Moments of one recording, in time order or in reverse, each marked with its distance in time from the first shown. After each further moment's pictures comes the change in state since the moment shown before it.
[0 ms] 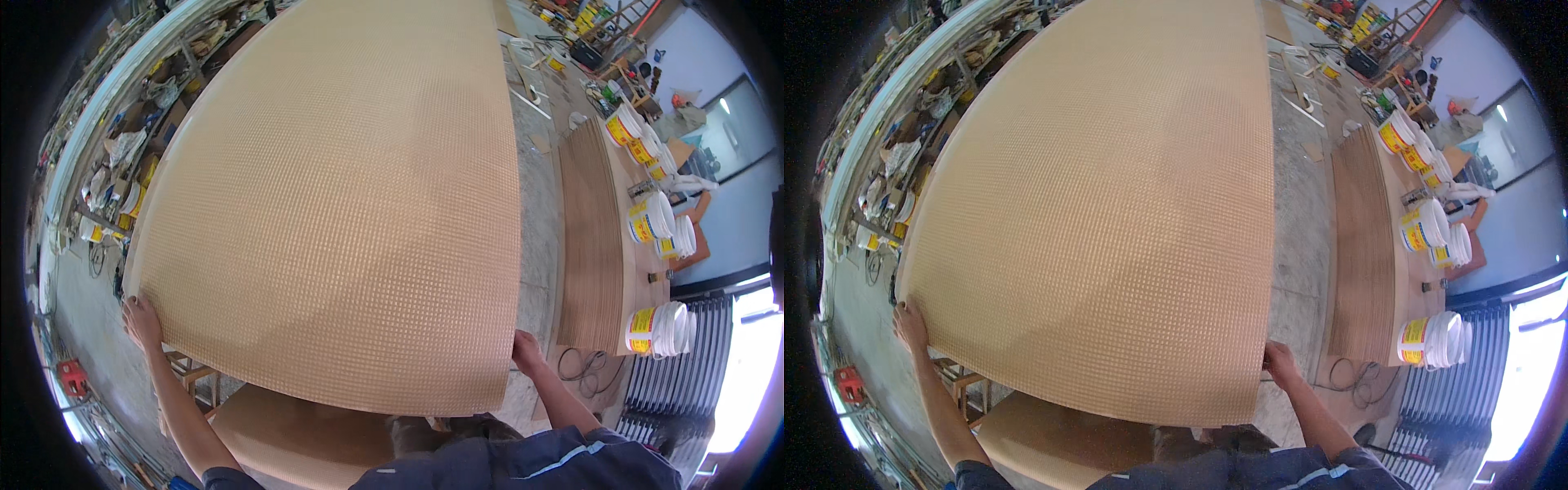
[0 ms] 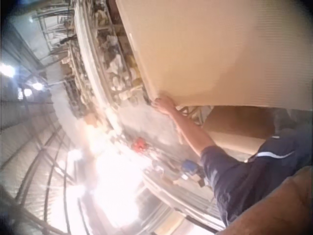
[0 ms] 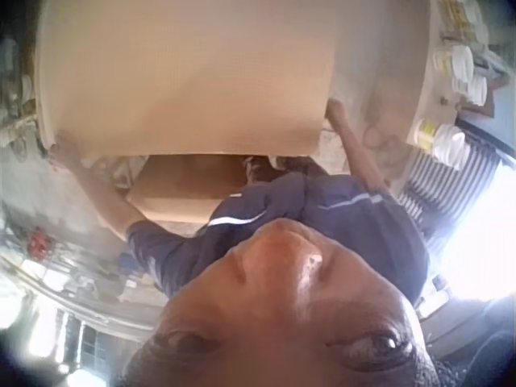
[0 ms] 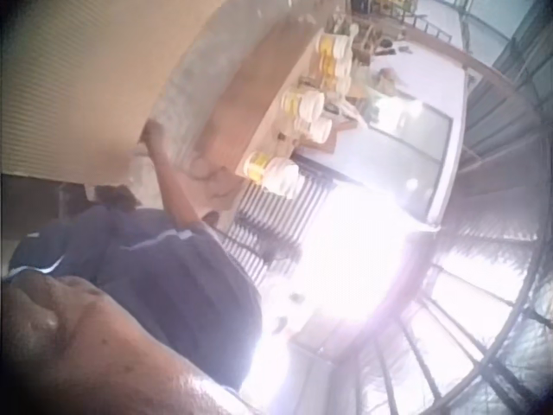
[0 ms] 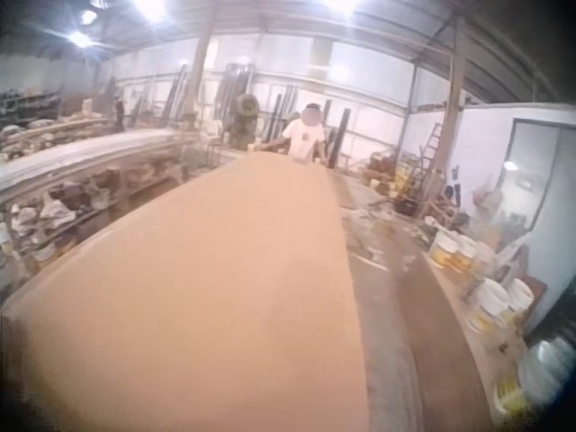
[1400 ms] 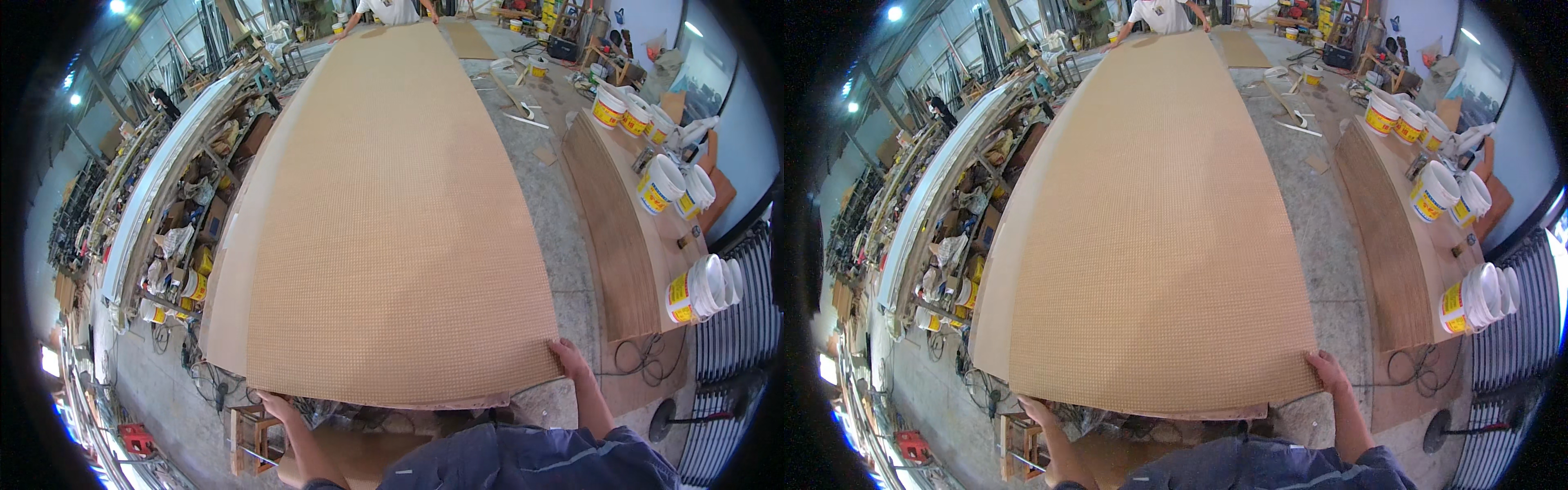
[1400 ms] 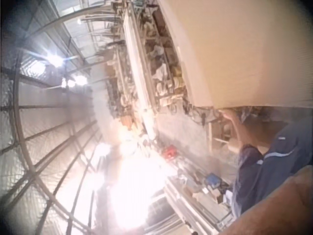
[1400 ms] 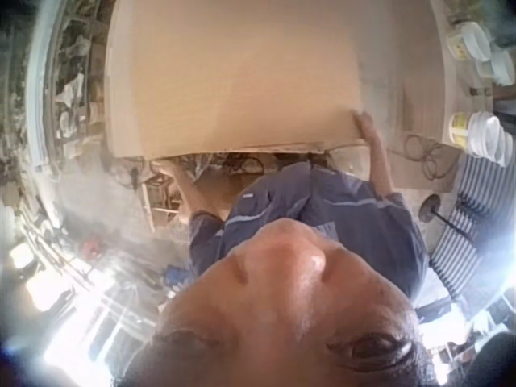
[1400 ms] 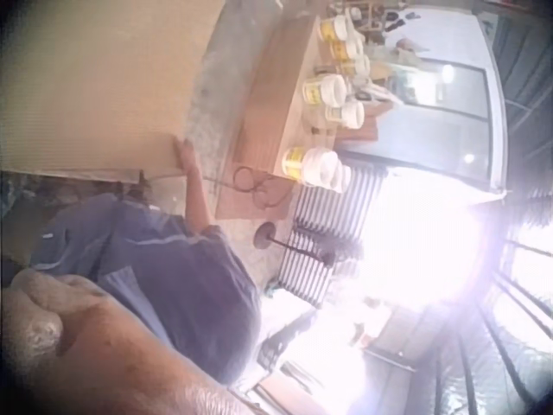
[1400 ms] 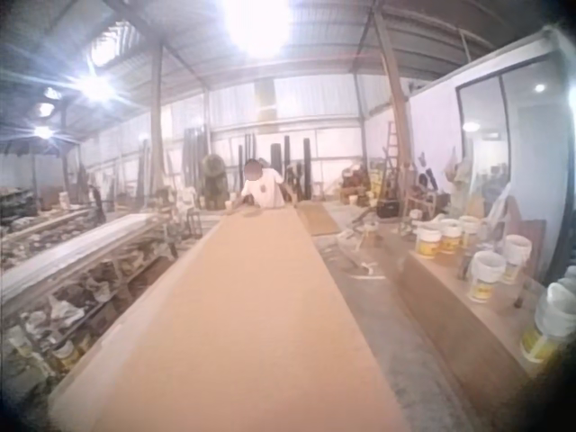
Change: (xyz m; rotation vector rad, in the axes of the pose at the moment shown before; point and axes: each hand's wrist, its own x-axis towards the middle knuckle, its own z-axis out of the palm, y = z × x) left_hand -0.210 0.021 -0.016 -1.457 -0.273 -0.726; right_hand -0.089 -0.006 -0.070 0.113 0.072 -0.019
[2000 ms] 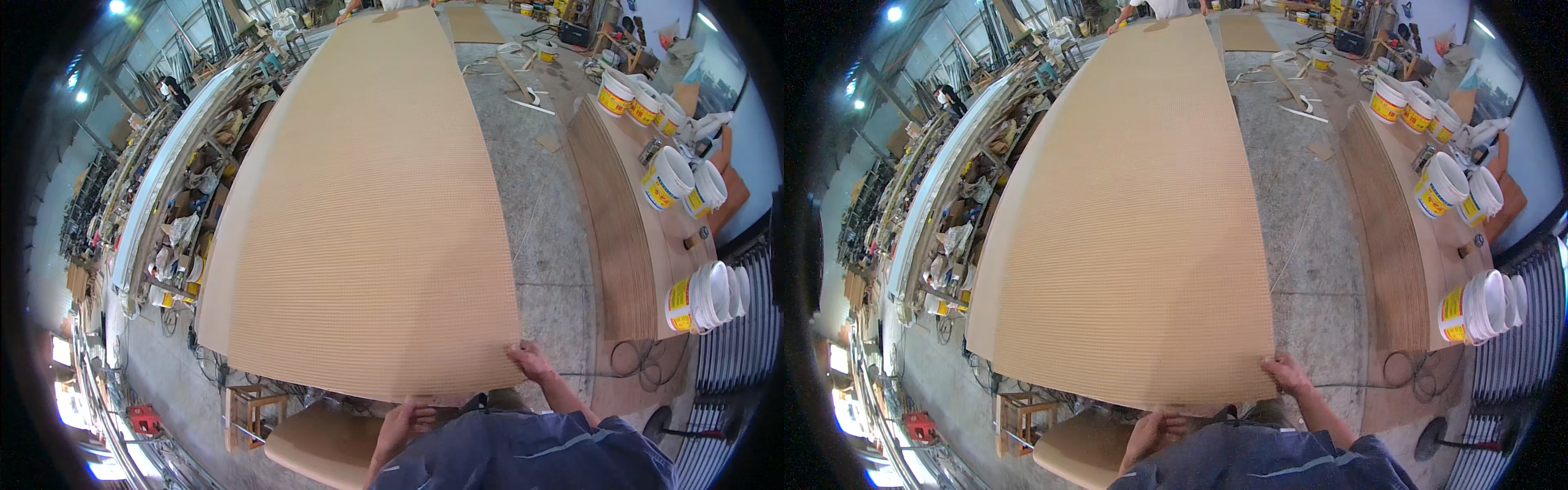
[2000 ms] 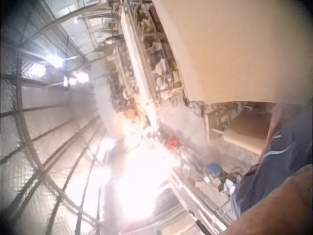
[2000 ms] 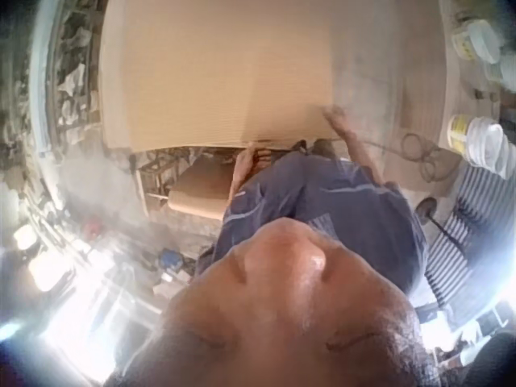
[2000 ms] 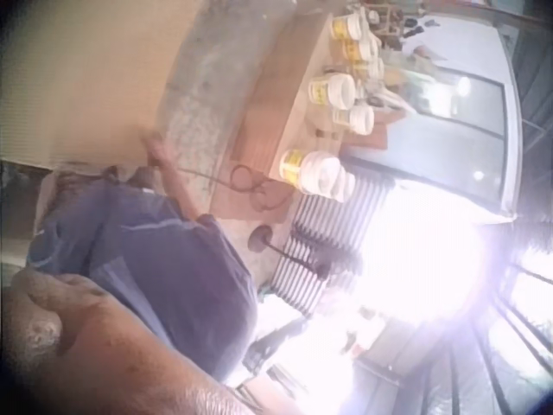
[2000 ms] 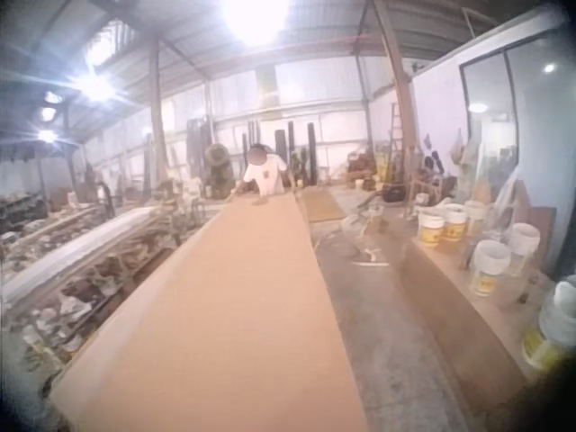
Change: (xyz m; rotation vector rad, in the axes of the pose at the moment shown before) left_hand -0.423 0.008 0.090 0.260 -1.081 -0.765; right_hand 0.045 0.020 -0.039 -0.150 -0.283 -0.056
